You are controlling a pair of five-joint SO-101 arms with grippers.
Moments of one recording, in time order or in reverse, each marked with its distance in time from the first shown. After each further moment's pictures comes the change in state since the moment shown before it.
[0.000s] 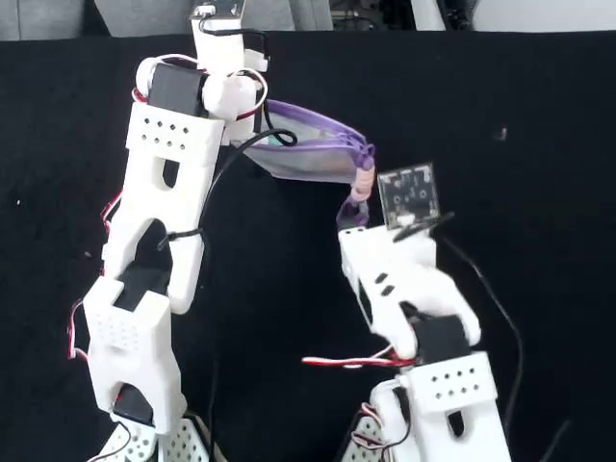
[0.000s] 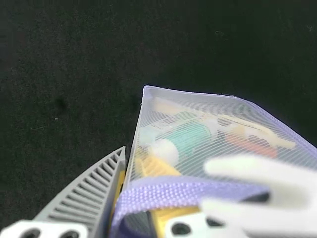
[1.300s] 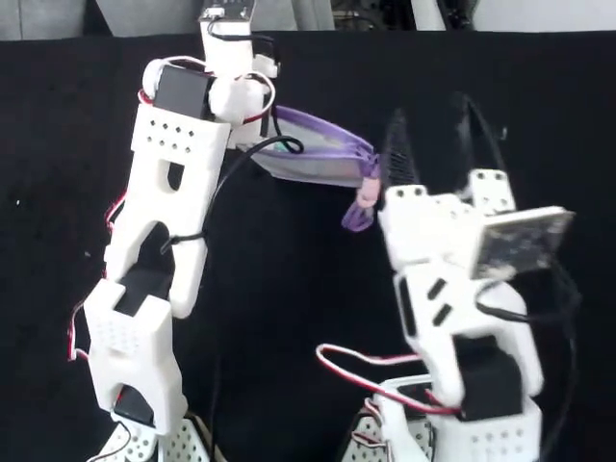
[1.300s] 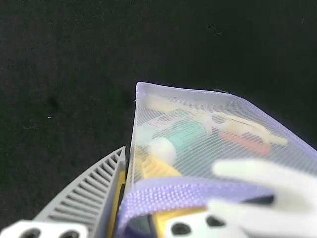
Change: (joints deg) left arm 1.4 -2.1 1.2 0.0 0.0; right arm 4.5 -4.9 -22.7 -10.1 0.6
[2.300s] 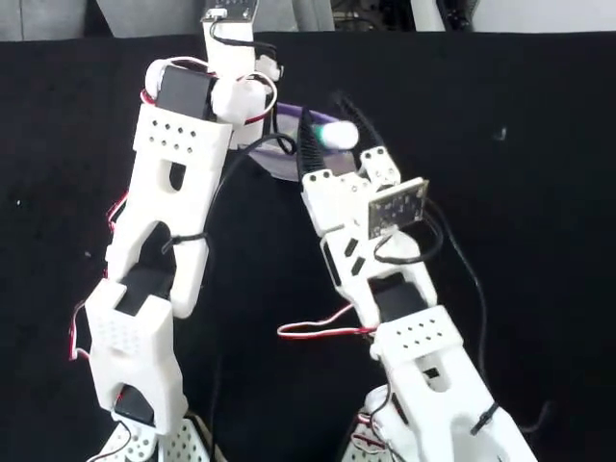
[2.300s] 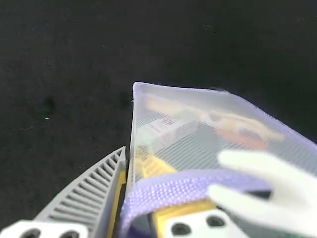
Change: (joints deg) left arm 0.0 0.0 0.0 0.0 0.0; right arm -12.1 28.0 25.3 -56.2 1.2
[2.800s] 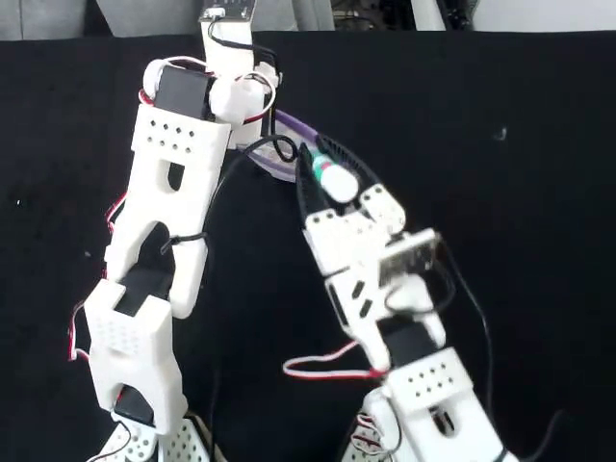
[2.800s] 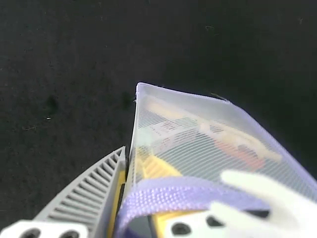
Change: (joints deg) left arm 0.0 0.0 0.0 0.0 0.0; right arm -3.0 -22.3 11.3 6.9 -0.1
